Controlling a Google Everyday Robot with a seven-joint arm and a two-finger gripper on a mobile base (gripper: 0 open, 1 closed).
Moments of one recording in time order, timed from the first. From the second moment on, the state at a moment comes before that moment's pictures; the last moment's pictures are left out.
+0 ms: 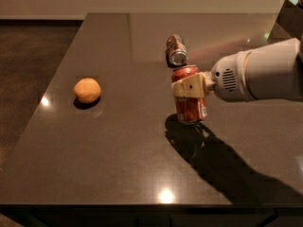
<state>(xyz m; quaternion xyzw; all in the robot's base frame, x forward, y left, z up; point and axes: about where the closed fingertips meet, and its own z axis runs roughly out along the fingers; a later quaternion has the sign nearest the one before) 0.481 -0.101 0.938 -0.19 0.88 0.22 0.38</state>
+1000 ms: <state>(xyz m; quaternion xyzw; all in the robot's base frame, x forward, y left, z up) 0.486 -0.101 0.927 -0.18 0.77 0.38 0.48</state>
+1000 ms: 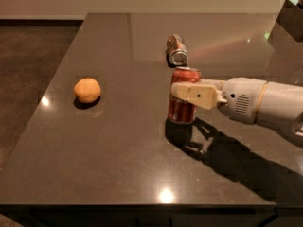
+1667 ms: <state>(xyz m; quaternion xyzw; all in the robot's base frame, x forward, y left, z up) 0.470 -0.087 0.920 -0.31 0.68 0.30 0.59</state>
